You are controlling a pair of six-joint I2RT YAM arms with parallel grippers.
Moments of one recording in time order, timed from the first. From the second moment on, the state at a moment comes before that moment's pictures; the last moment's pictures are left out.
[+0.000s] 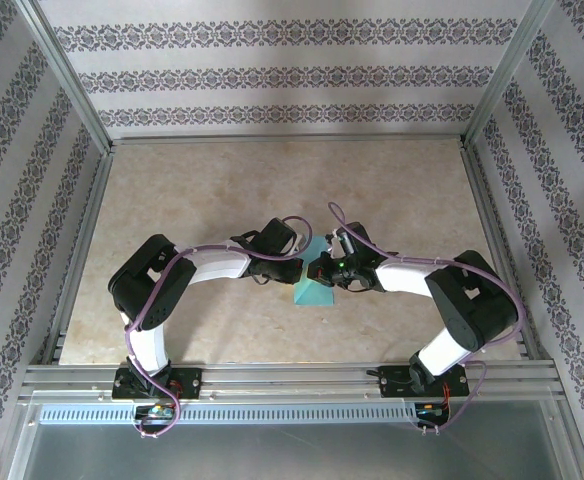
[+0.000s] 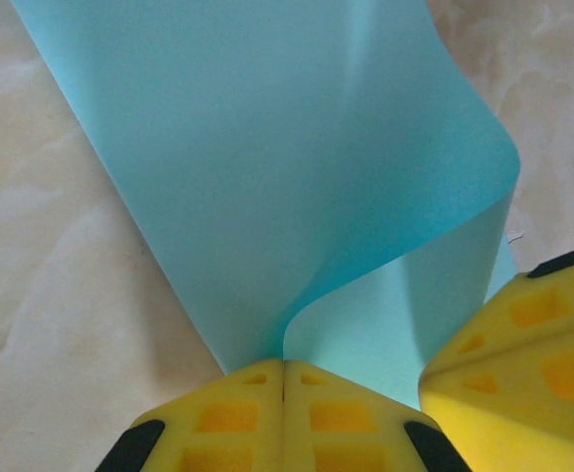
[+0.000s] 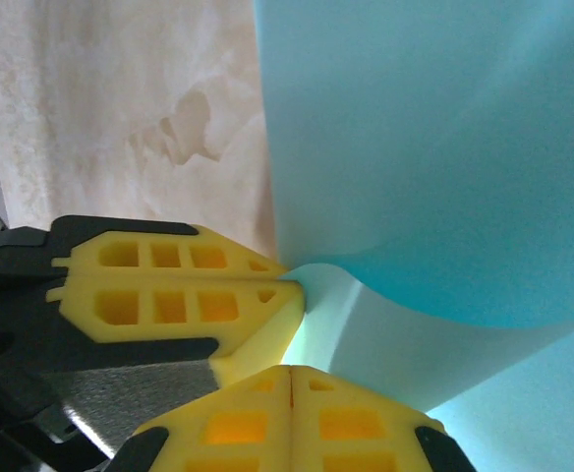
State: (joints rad) left arm -0.70 1.85 1.02 -0.19 0.26 -0.42; right arm 0.53 1.60 0.63 0.08 -0.54 0.86
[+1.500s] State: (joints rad) left arm -0.66 1.74 1.03 -0.25 0.26 -0.42; right arm 0.53 1.62 0.61 0.04 -0.47 0.83
